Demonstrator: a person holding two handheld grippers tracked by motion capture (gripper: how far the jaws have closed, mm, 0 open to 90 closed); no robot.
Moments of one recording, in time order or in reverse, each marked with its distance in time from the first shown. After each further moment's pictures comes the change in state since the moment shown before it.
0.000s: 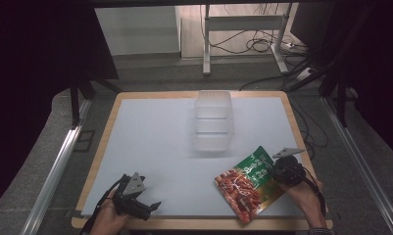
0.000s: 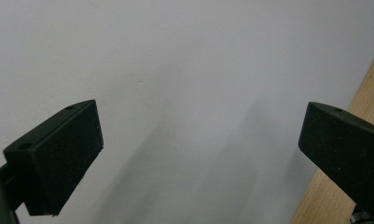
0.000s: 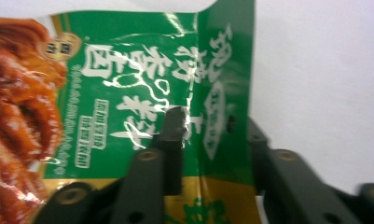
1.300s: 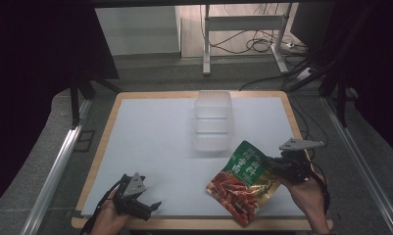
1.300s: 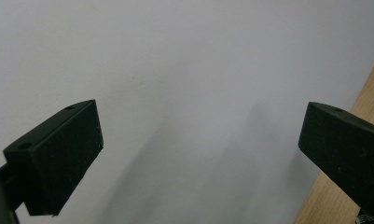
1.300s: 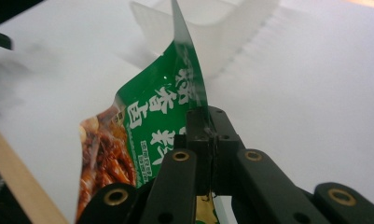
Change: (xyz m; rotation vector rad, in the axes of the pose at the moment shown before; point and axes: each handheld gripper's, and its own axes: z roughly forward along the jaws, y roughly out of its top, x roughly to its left) left arm -0.002 0.000 0.000 -0.006 0.016 0.016; right arm 0.029 0.041 -0.079 -0.252 0.201 0.041
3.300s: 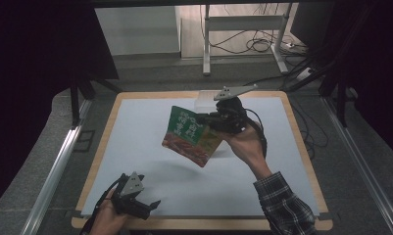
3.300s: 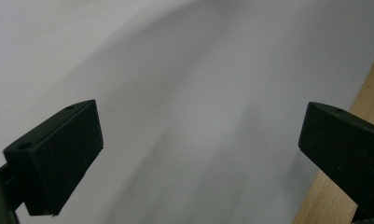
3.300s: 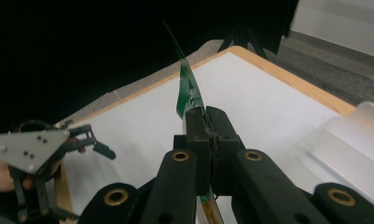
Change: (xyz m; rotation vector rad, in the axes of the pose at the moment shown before) left arm 0.002 0.001 -0.005 -0.023 0.002 -0.005; right arm 0.082 0.165 0.064 -0.149 0.282 -0.168
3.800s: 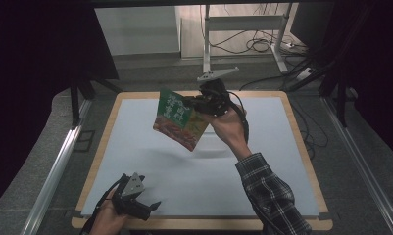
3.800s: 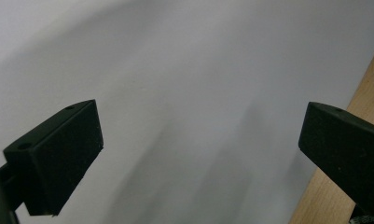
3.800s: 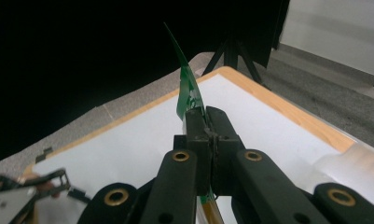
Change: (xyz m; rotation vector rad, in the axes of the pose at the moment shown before) left arm -0.002 0.000 0.001 0.014 -0.005 0.005; right arm -0.013 0.039 0.039 -0.037 -0.039 -0.004
